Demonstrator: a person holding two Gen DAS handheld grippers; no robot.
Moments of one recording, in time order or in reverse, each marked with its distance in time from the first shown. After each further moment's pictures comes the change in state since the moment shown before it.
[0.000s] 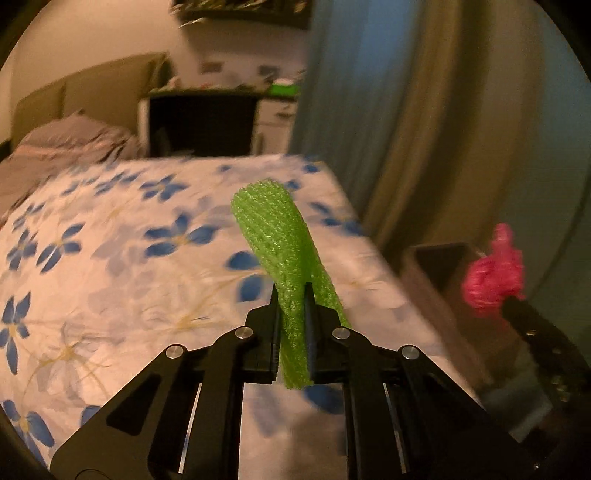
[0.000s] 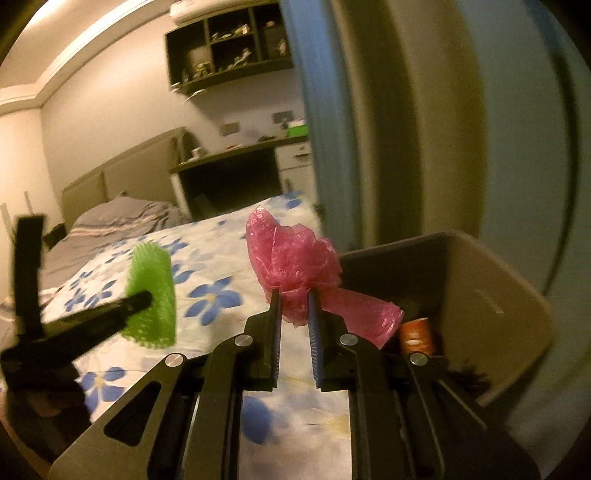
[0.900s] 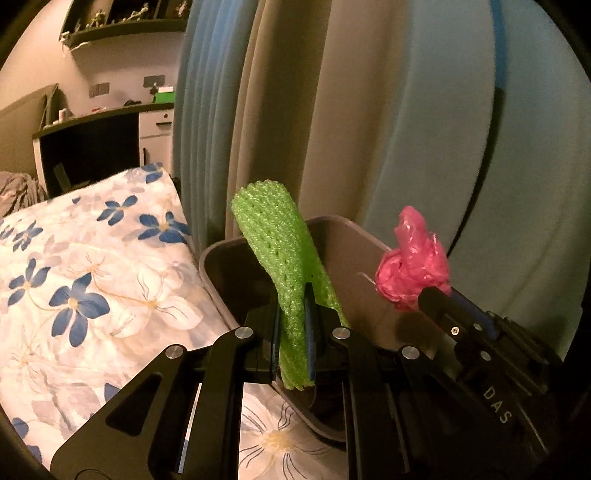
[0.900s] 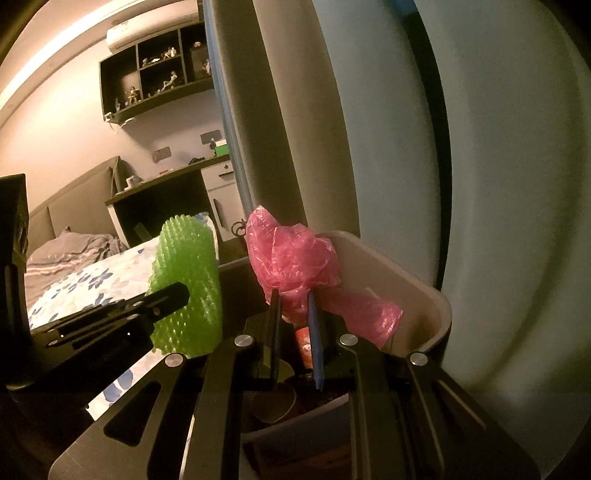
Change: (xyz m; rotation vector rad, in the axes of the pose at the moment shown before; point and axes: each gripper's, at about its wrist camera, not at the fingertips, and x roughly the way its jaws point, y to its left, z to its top) left arm 0.051 -0.161 -0.013 0.206 0.027 -0.288; right arm -0.009 -0.091 -0.008 0.112 -0.038 -0.174
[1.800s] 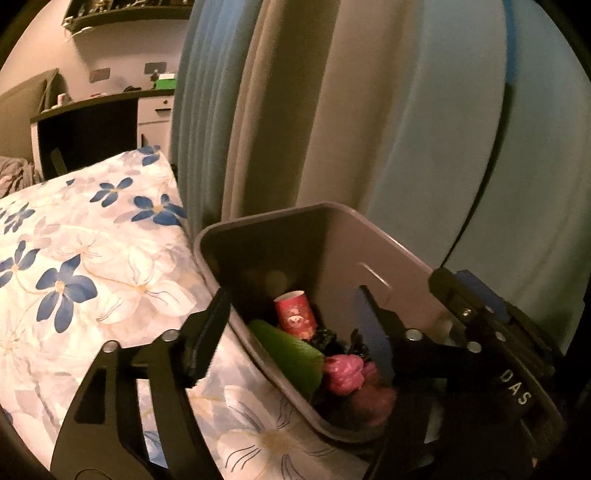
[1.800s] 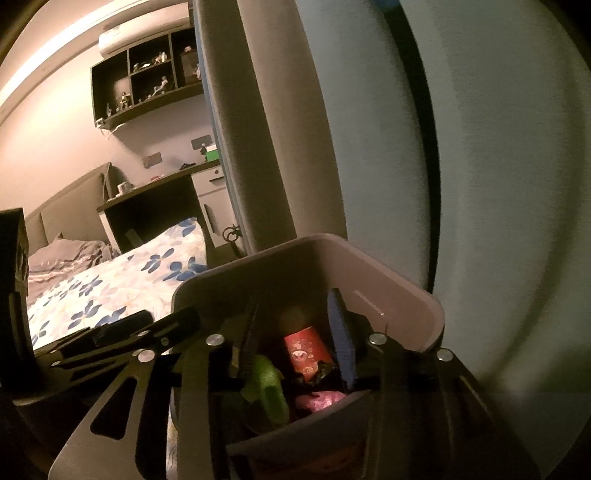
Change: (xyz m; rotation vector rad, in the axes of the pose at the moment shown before) left arm 0.010 0.007 -0.010 -0.035 0.021 -0.018; right arm 0.002 -0.010 0.002 0.027 -0.027 -0.043
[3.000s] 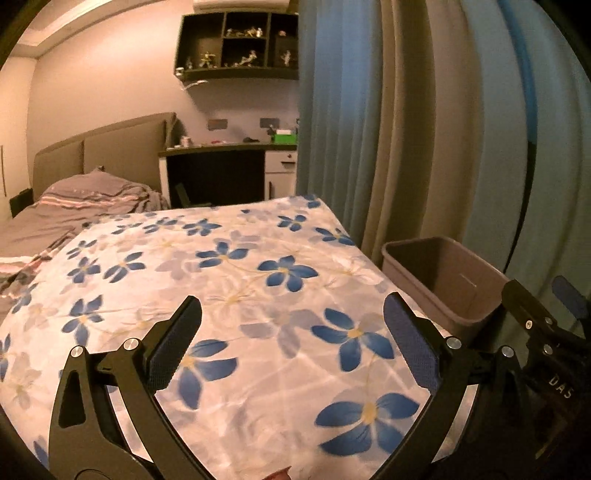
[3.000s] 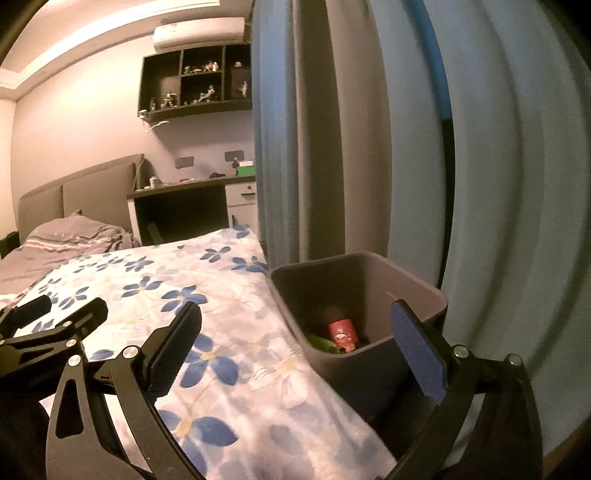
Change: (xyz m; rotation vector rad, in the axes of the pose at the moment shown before) left arm -0.223 0.076 -0.073 -0.049 -0.224 0.432; right arm -0.128 0.120 -0.042 -0.174 -0.112 0.010
